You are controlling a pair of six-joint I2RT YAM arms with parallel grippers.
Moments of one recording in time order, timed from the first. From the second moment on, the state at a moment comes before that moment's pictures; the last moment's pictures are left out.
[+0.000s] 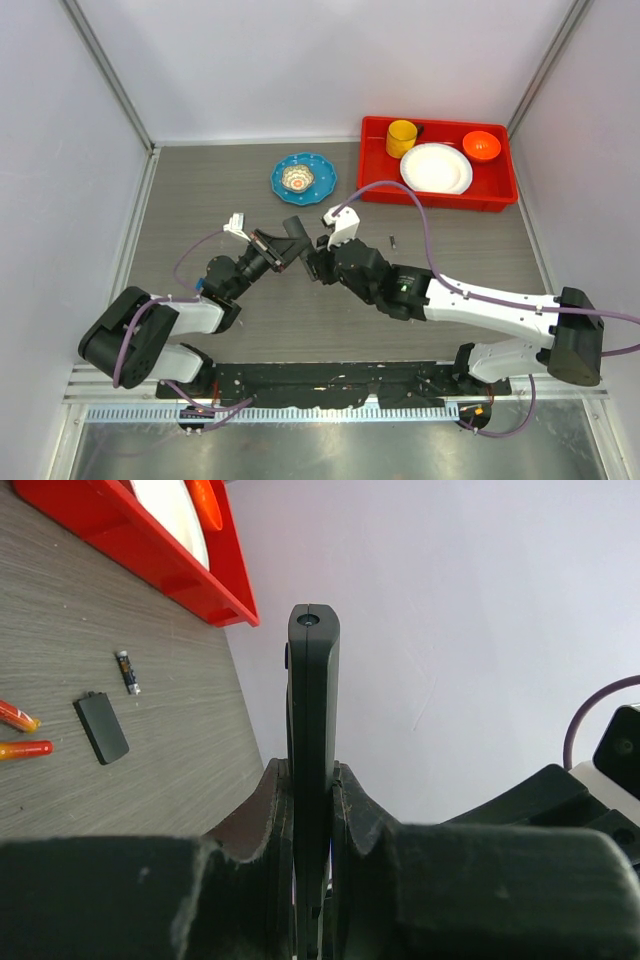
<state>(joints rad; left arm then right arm) -0.52 1.37 0.24 1.29 0.26 -1.34 1.14 1.27 0.96 -0.07 0.45 0.41</state>
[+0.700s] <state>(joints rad) -0.52 1.37 0.24 1.29 0.25 -1.34 1.16 1.31 0.94 -0.02 0.50 0.42</state>
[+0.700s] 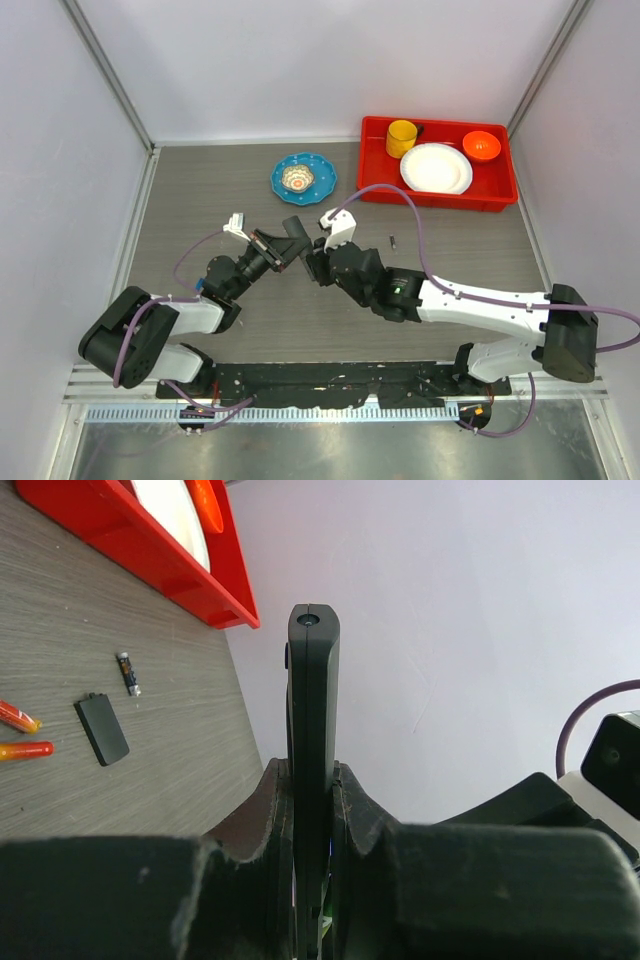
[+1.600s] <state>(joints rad) -0.52 1.37 0.24 1.24 0.24 -1.33 1.16 1.38 1.00 -0.12 0.48 0.48</state>
